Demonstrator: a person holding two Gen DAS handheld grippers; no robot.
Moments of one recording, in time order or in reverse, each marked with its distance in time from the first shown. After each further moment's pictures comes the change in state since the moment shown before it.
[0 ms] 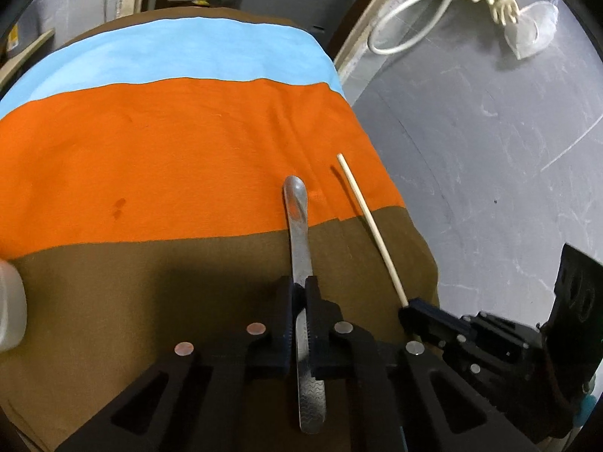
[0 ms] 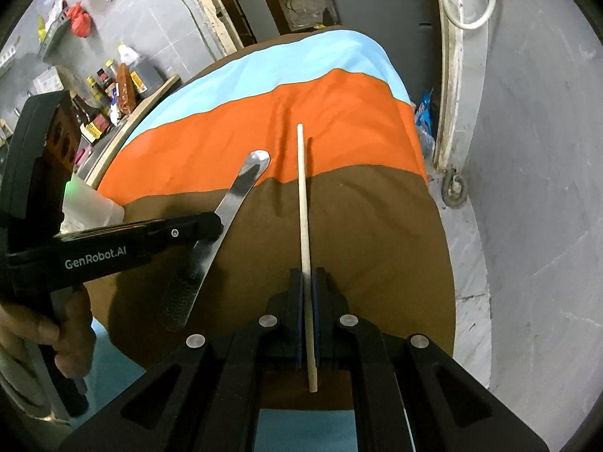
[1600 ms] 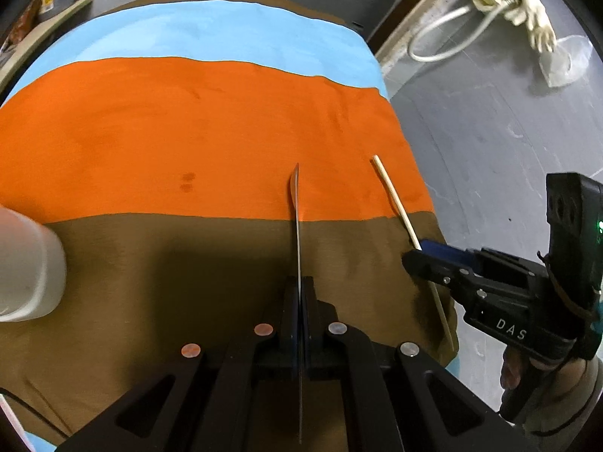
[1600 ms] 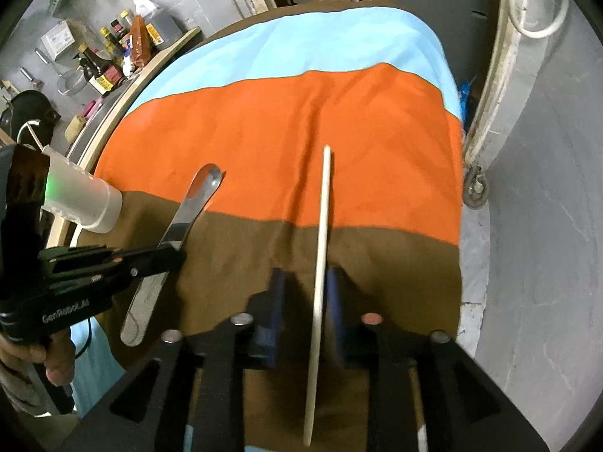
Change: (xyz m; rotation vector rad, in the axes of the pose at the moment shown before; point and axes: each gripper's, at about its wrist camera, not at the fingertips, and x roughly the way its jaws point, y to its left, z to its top) left arm -0.011 0.036 0.001 -0.120 0.050 0.051; right arm 0.039 0.018 0.066 -0.161 0.190 0.039
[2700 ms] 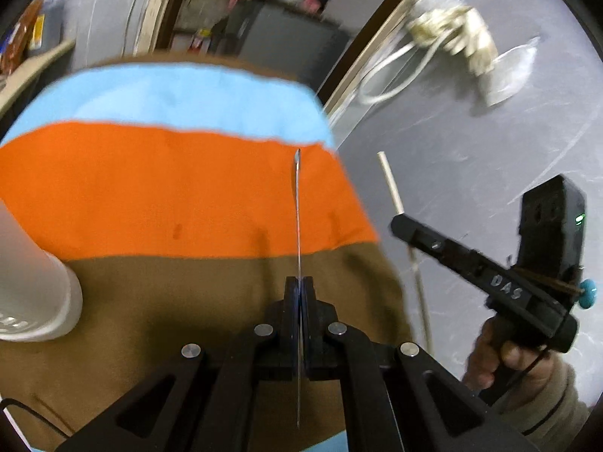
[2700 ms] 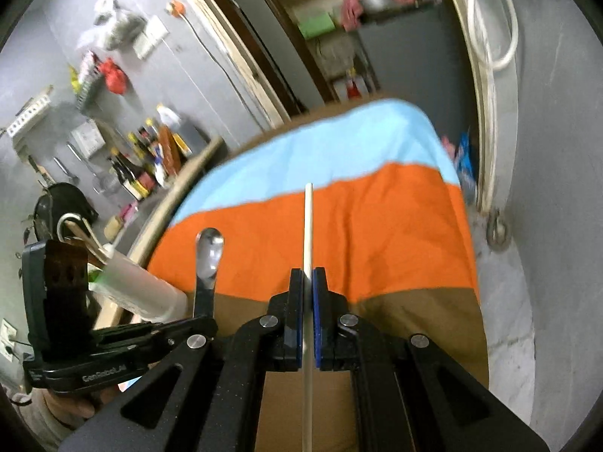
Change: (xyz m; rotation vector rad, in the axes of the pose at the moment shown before) left arm -0.063 -0.001 -0.015 0.109 -0.237 -0.176; right arm -0.063 0.011 -0.025 0.158 -0.430 0.136
